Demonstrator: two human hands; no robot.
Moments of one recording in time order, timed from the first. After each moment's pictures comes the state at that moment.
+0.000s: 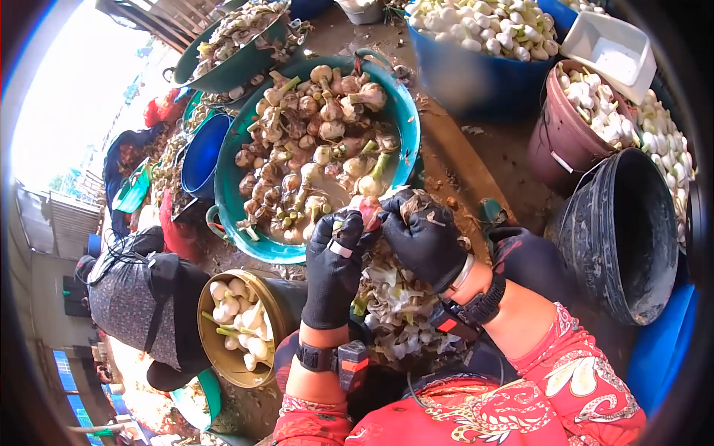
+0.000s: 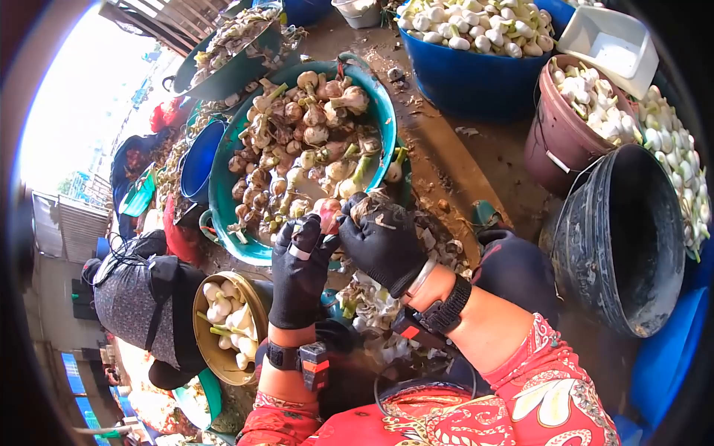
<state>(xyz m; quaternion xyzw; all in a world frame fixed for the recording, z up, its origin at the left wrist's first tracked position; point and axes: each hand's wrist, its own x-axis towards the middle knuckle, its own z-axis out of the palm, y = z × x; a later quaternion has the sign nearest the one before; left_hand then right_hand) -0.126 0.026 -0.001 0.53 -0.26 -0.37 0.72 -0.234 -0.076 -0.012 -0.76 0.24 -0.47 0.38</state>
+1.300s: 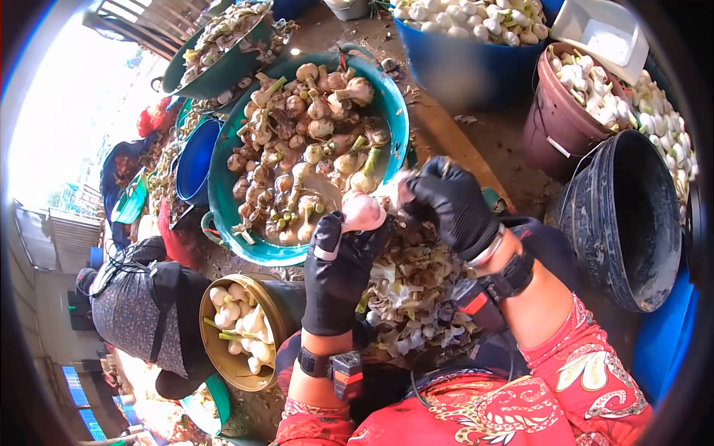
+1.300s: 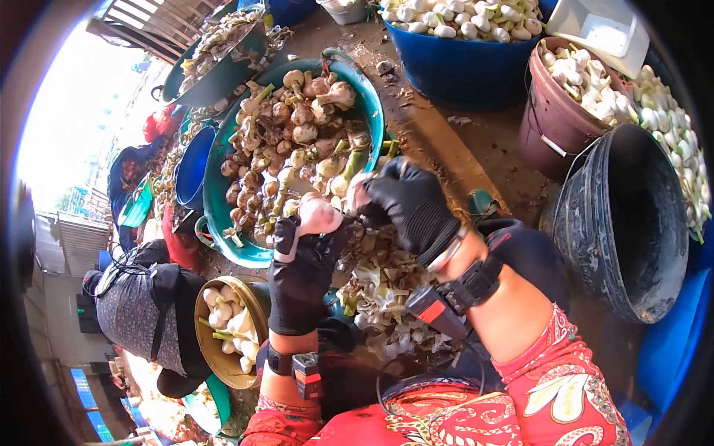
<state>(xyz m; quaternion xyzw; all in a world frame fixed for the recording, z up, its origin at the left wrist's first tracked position) -0.143 0.019 0.014 0.34 -0.10 -0.51 0.78 -0.266 -0.112 -0.001 -0.41 0.28 -0.32 0.81</state>
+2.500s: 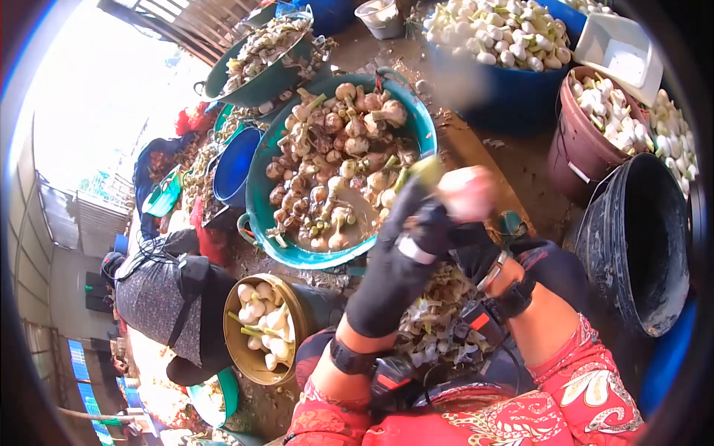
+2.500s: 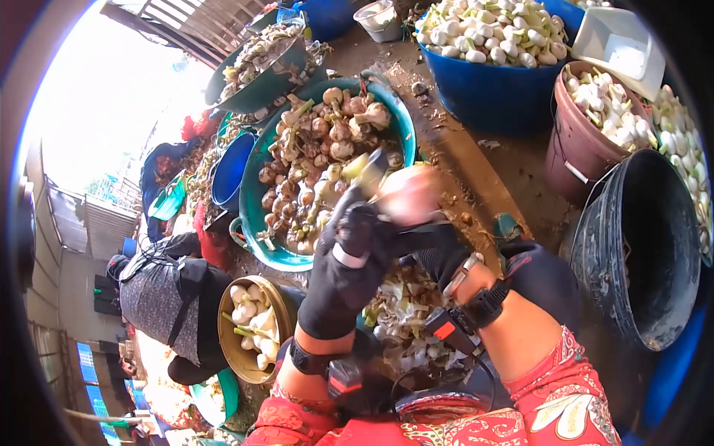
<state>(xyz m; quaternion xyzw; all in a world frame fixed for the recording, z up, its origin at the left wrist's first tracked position) -0.180 -0.007 0.059 0.50 -0.43 -0.41 0.63 -0.260 -0.100 -0.038 -0.30 0.17 -0.31 0.88</state>
